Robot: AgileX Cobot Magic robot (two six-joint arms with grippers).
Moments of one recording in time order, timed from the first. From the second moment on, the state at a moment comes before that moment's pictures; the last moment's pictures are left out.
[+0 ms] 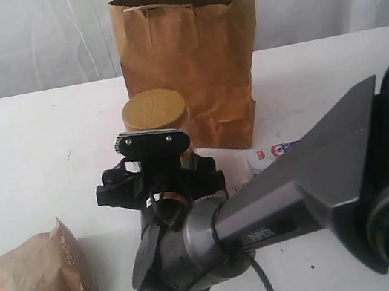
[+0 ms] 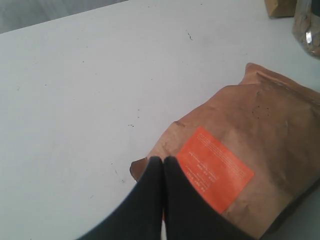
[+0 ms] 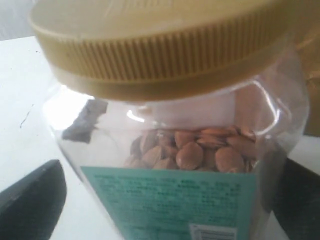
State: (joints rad) left arm -0.20 0.00 0.02 0.18 0.43 -0.02; right arm 1.06 2.16 -1.16 1.28 -0.92 -0.52
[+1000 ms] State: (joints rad) left arm -0.20 0.00 0.02 0.18 0.43 -0.02; right arm 1.04 2.16 -1.20 1.13 -0.82 -0.54
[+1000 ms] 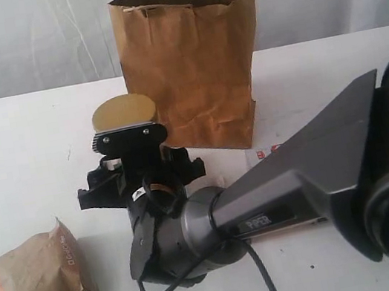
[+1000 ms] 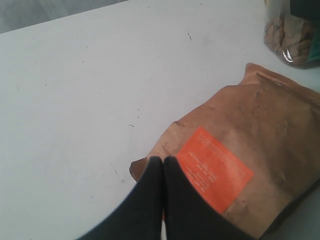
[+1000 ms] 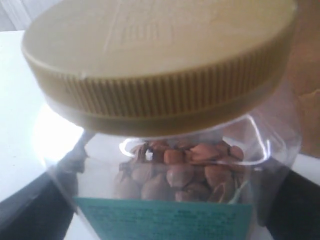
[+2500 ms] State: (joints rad) left arm -0.20 0.00 0.02 0.18 0.43 -0.02; right arm 1.04 1.90 -1.22 0.79 -0.58 -0.49
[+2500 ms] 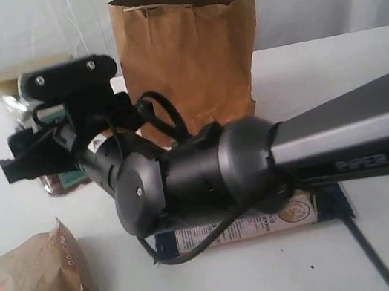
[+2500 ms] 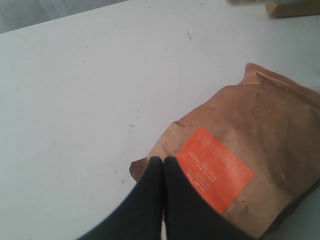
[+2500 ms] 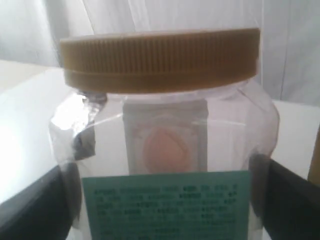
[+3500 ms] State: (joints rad) left arm -0.20 0.00 0.02 0.18 0.43 -0.02; right arm 0.71 1.79 -1.43 0.75 -0.75 -0.38
